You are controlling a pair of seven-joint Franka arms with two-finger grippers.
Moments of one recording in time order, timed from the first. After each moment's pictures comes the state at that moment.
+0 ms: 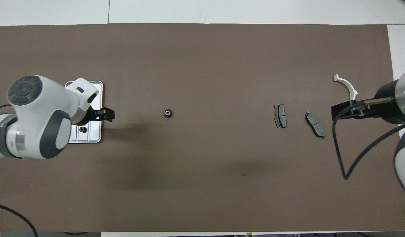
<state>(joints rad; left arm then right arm) 0.01 0.10 -0.09 -2.13 0.01 2.18 -0.11 0.13 -0.08 0.04 -1.67 0.01 1.57 0.19</state>
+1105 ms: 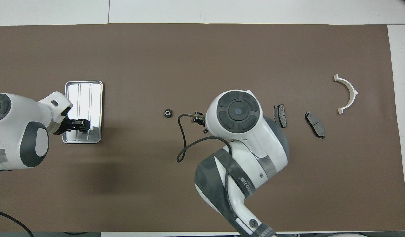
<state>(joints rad) 0.11 0.11 -0.09 -2.27 0.01 2.35 0.00 0.64 0.40 0.04 -1.61 0.00 2.05 1.02</state>
